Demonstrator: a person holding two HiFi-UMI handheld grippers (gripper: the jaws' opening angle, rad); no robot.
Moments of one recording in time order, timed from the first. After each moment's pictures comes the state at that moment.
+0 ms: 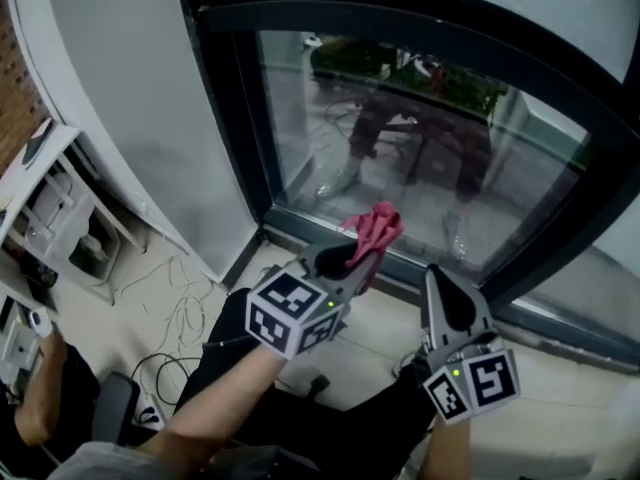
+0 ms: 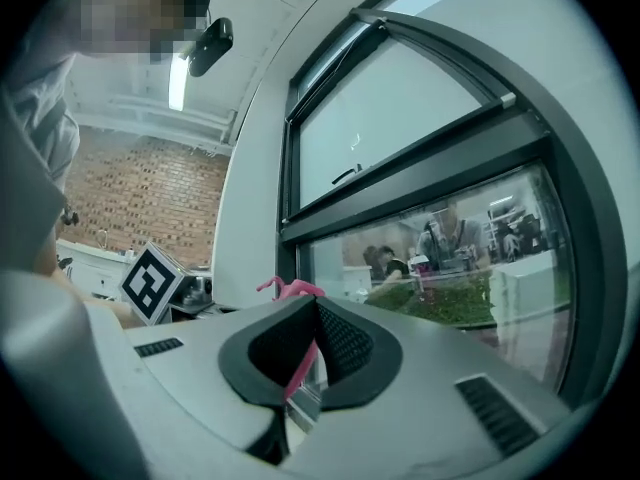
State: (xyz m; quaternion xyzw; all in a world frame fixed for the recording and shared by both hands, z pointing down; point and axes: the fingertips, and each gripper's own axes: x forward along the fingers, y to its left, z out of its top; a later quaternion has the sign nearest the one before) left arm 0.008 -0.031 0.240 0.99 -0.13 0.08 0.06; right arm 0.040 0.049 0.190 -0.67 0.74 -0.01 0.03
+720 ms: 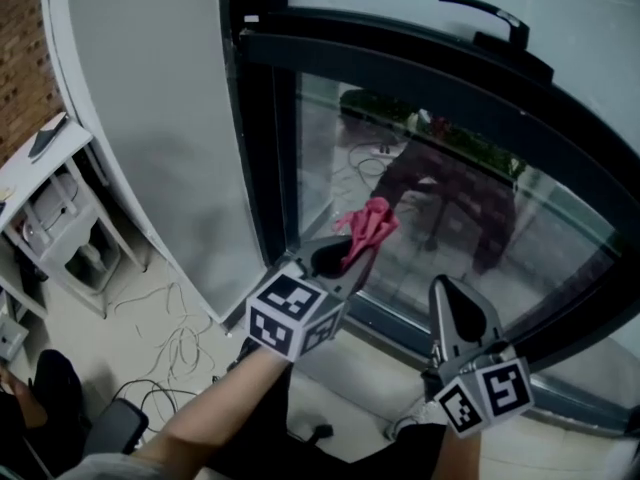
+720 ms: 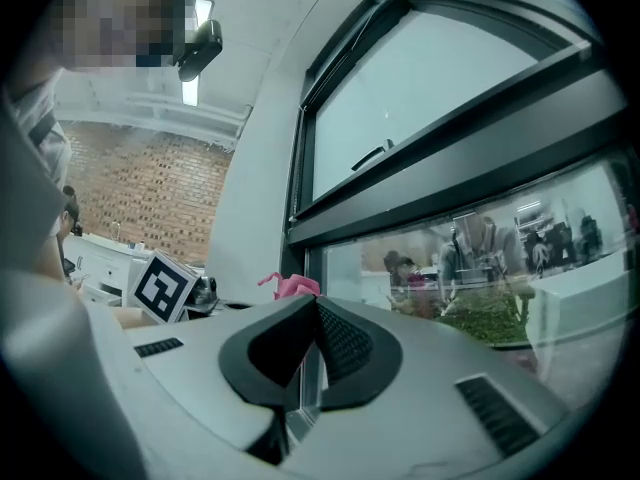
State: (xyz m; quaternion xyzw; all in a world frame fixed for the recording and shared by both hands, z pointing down) left arm -0.008 -0.187 0.192 0.97 -0.22 0.02 0.04; right arm 0.040 -0.083 0.145 -0.63 0.78 0.01 0.00
